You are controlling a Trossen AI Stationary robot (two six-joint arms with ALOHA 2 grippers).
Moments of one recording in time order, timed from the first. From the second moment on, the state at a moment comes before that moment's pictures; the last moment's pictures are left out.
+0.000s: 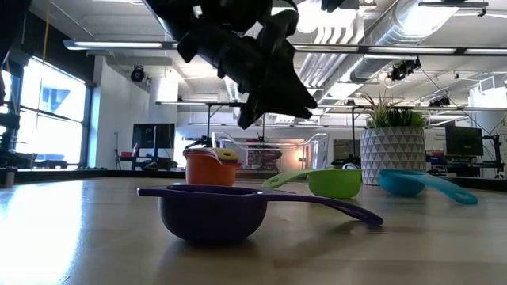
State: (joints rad) left arm 0.02 1.87 1.18 0.07 0.17 -0.55; right arm 0.03 1.67 2.08 -1.57 0.55 0.76
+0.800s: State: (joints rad) left arm -0.02 1.92 1.20 -0.01 0.06 -0.61; right arm 0.03 1.67 2.08 -1.57 0.55 0.76
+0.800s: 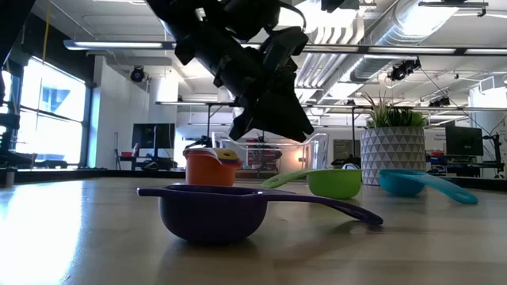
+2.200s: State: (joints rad) left arm -0.03 2.04 1.40 -0.26 0.02 -0.55; right arm 0.03 1.67 2.08 -1.57 0.55 0.76
